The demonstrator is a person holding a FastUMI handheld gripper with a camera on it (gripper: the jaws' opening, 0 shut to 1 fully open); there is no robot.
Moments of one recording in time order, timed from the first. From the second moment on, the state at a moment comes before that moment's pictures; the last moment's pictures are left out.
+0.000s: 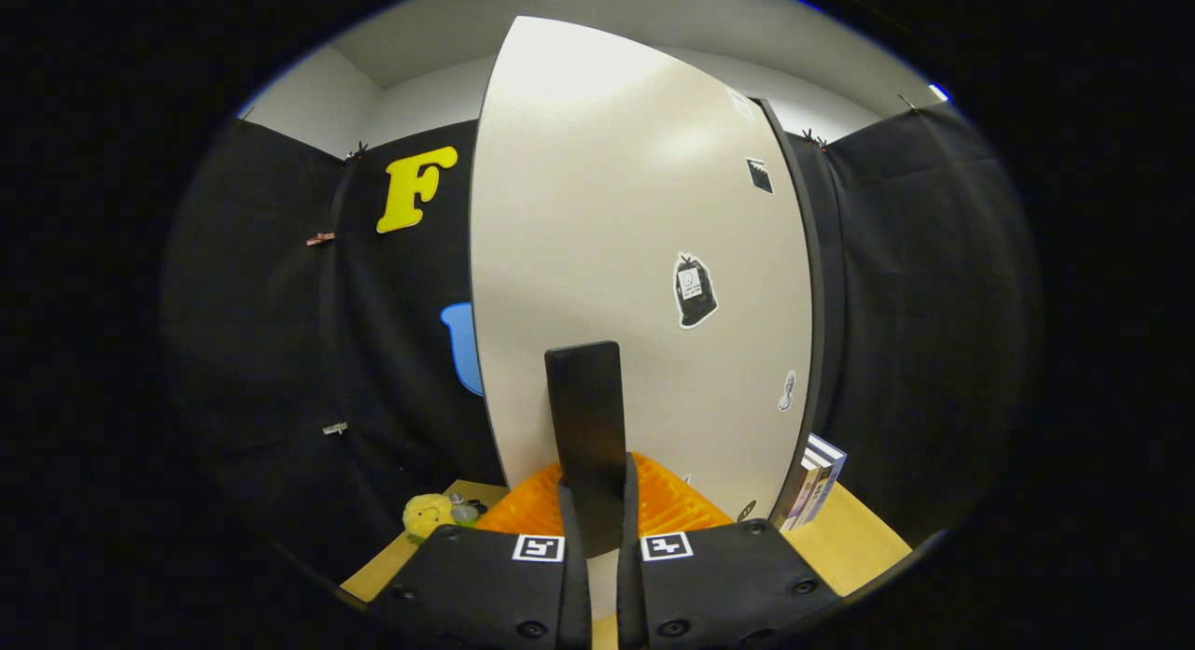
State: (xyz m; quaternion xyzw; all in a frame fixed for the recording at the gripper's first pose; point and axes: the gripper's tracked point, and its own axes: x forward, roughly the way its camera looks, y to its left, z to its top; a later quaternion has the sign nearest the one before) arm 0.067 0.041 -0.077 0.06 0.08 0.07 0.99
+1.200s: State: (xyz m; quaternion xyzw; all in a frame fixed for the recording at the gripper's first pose) arm 0.015 -0.087 -0.071 0.08 0.08 0.14 0.98
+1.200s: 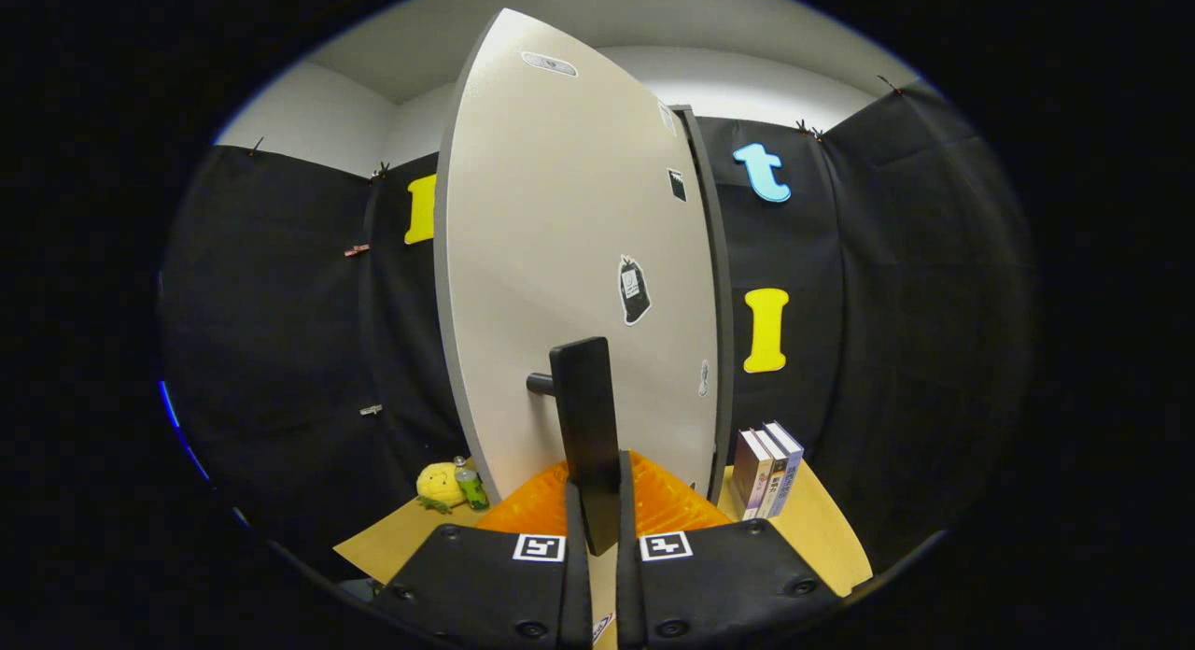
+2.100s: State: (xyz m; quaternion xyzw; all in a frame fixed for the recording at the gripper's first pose) arm 0.020 -0.195 -0.075 0.10 0.08 0.11 0.99
